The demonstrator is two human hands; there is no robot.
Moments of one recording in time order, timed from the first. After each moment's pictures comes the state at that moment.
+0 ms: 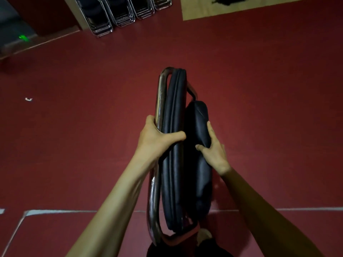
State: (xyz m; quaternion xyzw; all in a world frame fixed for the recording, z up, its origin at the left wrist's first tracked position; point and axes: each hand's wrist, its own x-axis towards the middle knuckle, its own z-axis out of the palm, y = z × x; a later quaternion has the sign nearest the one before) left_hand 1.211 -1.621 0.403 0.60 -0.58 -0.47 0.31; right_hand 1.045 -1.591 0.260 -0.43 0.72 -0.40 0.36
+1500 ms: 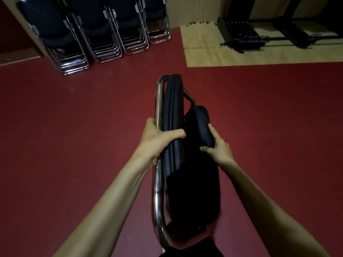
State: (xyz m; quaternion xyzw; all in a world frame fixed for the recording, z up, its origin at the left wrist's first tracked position) left_hand 1.006 -3.010 0.402 0.57 -0.50 -0.57 0.33; right_hand 0.813 -2.967 0.295 -0.44 0.77 -0.31 0.35
